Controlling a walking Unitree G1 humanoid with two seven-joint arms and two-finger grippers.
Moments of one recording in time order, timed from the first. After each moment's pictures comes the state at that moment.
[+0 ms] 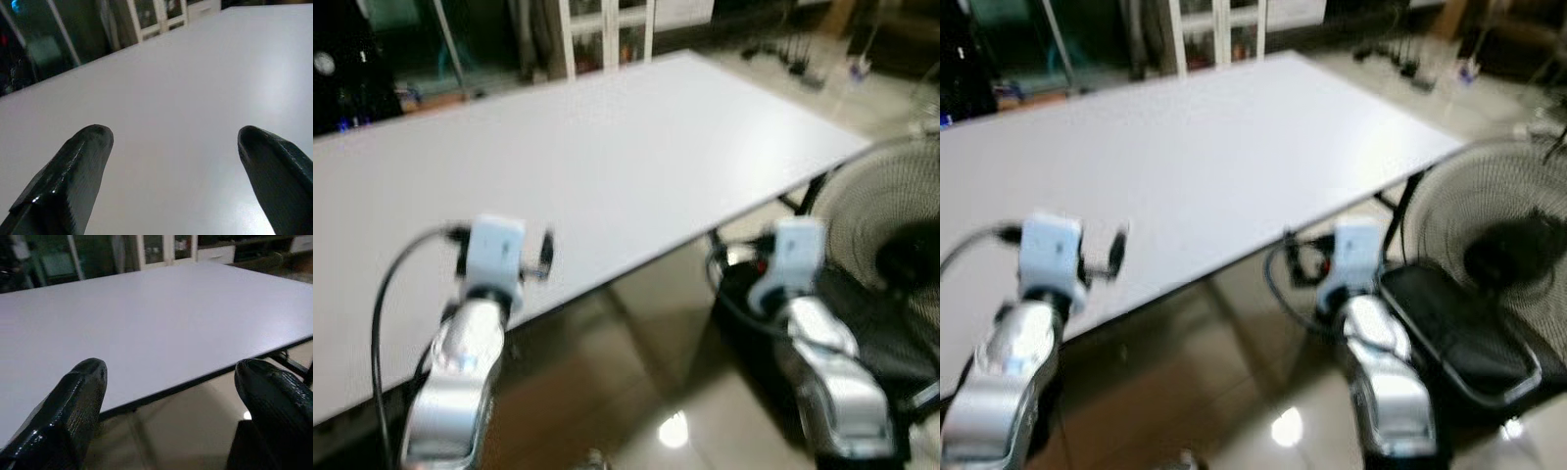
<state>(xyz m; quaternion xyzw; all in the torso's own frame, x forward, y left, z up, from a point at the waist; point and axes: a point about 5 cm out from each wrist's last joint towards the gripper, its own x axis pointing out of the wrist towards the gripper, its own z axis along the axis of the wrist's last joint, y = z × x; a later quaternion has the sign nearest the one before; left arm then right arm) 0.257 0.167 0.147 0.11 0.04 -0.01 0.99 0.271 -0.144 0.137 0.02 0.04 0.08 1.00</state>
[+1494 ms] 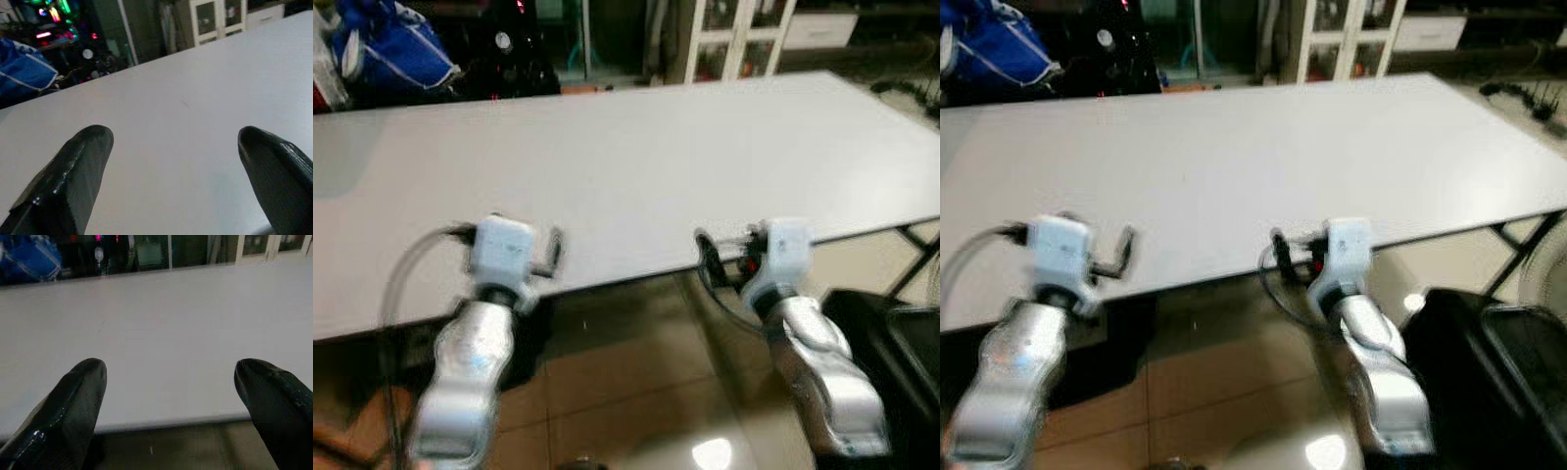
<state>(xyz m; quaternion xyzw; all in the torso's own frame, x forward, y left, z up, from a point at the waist) 0.257 0.154 0.149 0.12 0.01 -0.06 0.99 0.271 -0.141 0.125 0.04 0.06 0.11 0.99</state>
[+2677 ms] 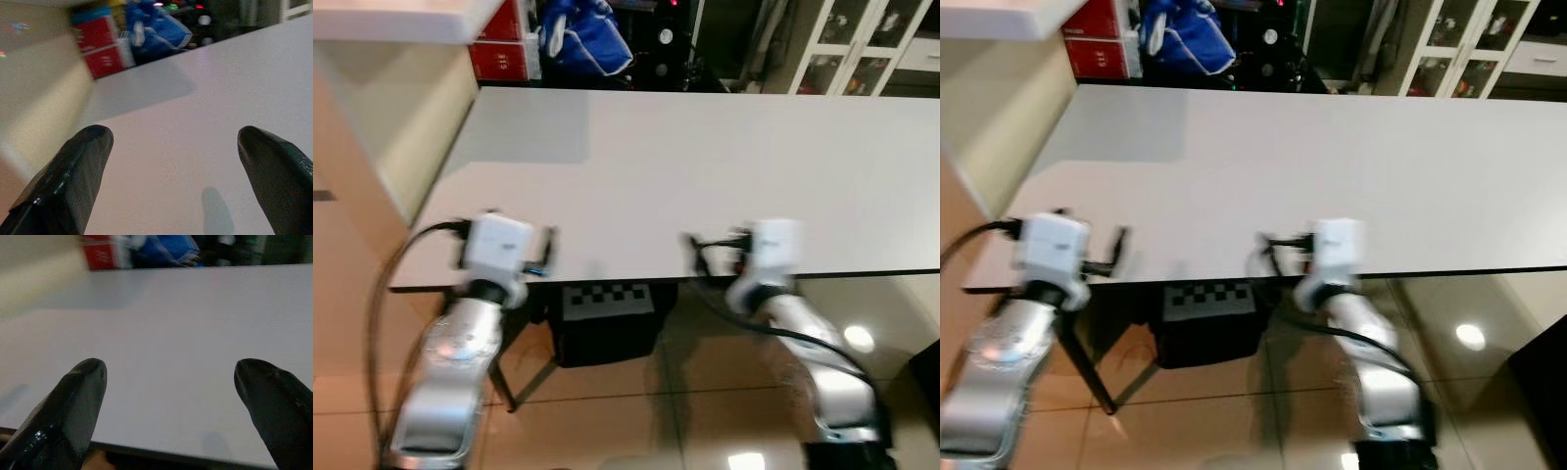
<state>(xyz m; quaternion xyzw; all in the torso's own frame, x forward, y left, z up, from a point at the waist) 0.262 0.177 0.157 0.16 0.00 -0.03 0.99 0.280 -0.121 0.133 0.05 0.05 0.15 0.99</state>
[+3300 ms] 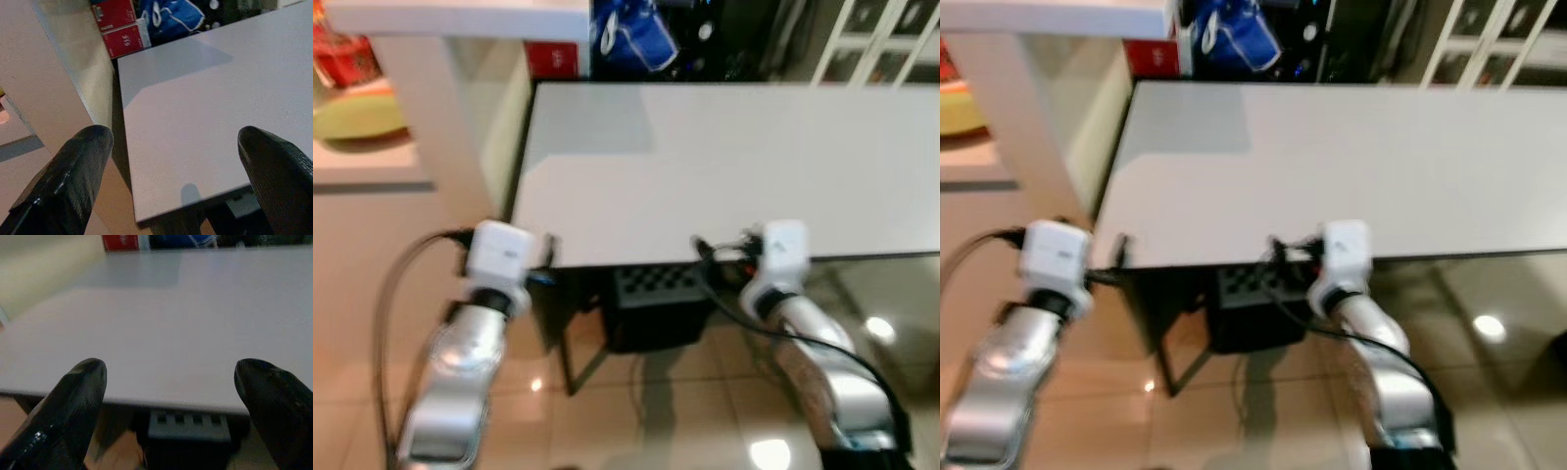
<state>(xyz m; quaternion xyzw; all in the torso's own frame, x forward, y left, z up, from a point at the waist) 0.256 0.163 0.144 0.15 0.02 -0.05 0.99 0.274 -0.146 0.120 0.03 0.09 0.12 0.99</state>
